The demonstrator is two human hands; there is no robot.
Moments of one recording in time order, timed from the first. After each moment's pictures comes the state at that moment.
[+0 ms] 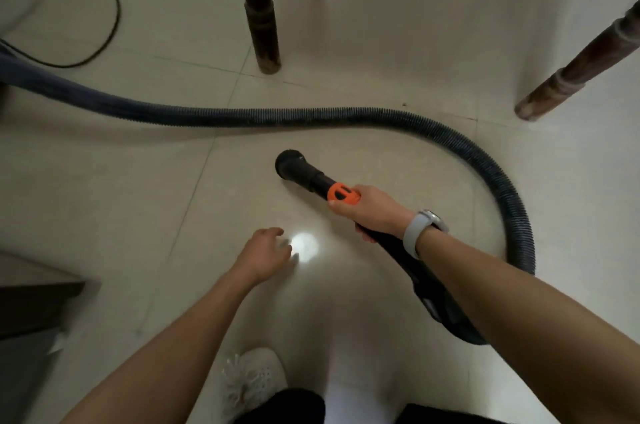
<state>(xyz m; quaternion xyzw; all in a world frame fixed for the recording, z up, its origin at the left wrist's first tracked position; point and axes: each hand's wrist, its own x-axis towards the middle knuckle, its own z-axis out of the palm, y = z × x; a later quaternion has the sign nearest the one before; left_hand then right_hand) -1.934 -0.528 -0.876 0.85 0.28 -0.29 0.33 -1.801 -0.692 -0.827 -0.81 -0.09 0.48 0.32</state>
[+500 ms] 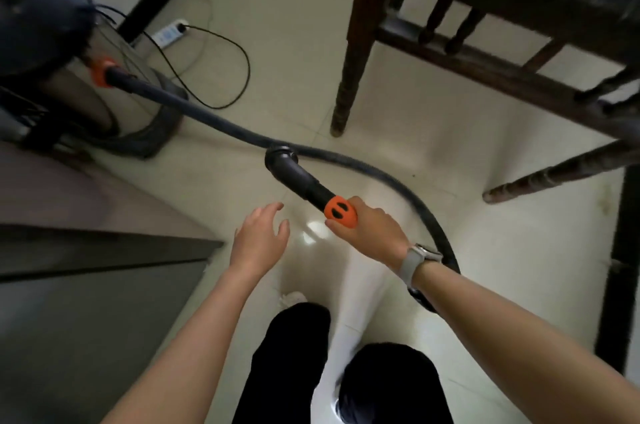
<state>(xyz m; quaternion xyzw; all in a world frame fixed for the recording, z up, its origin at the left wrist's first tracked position) -1.984 -0.459 -0.424 0.85 0.39 -0.09 0.34 -1.857 -0.603 -0.412 -0.87 -0.26 0.38 0.18</state>
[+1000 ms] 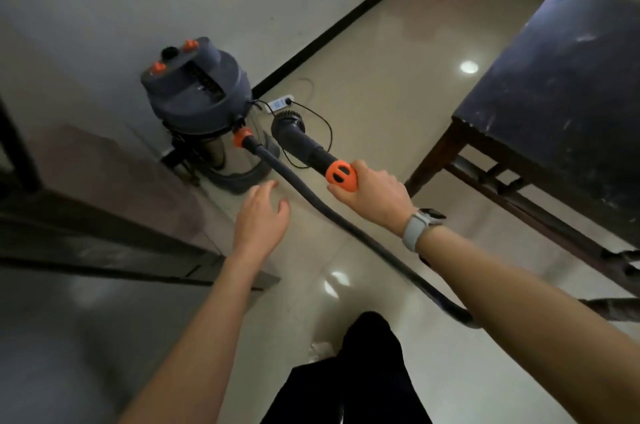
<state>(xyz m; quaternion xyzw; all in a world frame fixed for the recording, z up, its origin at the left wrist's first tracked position) -2.012 -0.316 -0.178 0.79 0.52 0.09 0.33 -1.844 -0.401 -0.158 -0.84 -0.45 0.26 0.15</state>
